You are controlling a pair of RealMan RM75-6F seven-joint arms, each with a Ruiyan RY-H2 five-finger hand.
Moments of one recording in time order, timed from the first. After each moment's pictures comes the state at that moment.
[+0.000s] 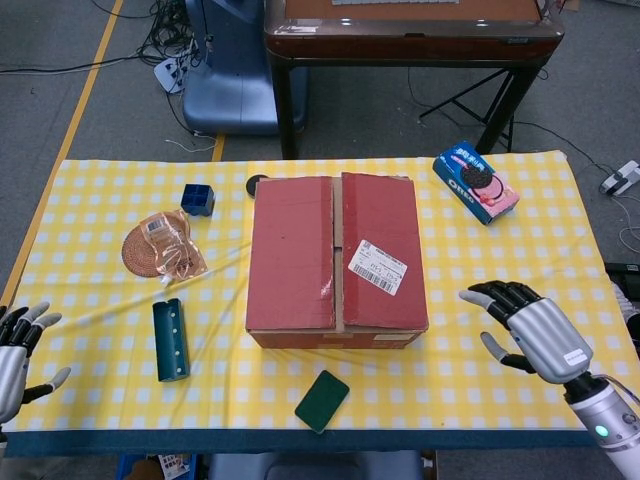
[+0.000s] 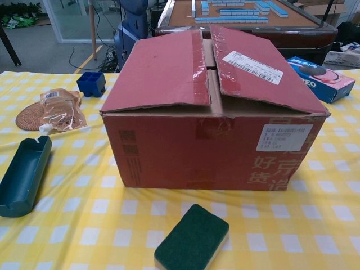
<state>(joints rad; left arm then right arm) -0.05 -1.05 -0.04 -1.73 1.51 1.55 0.17 0.27 -0.83 0.05 -1.87 -1.79 1.32 0.11</state>
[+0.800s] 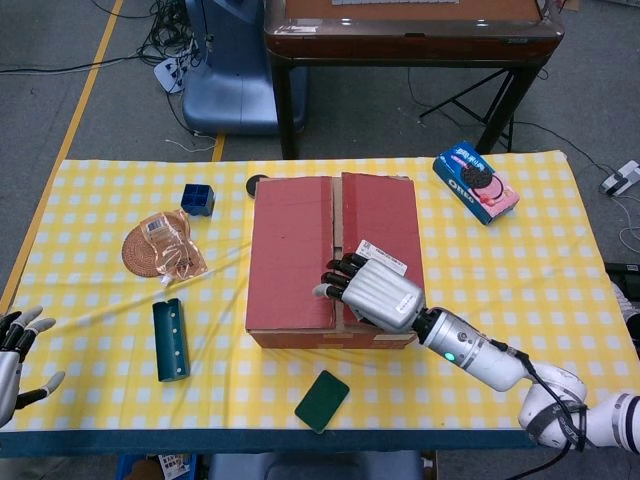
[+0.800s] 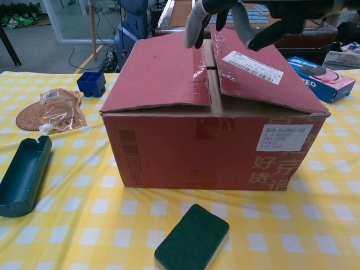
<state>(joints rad) -0.03 -1.05 -0.03 -1.71 1.51 1.57 0.14 0.80 -1.06 0.25 -1.87 -1.65 0.82 -0.10</state>
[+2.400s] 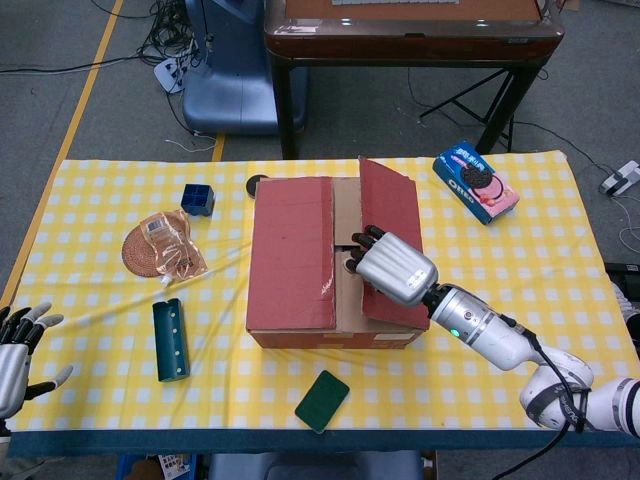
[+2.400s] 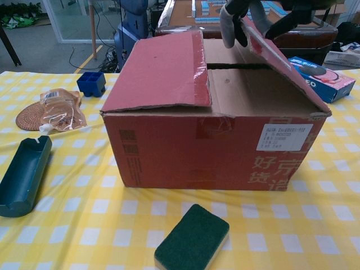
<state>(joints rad) -0.06 -1.10 -0.05 -1.64 1.49 1.52 0.09 0.86 -1.00 0.19 -1.83 -1.48 0.84 -0.29</state>
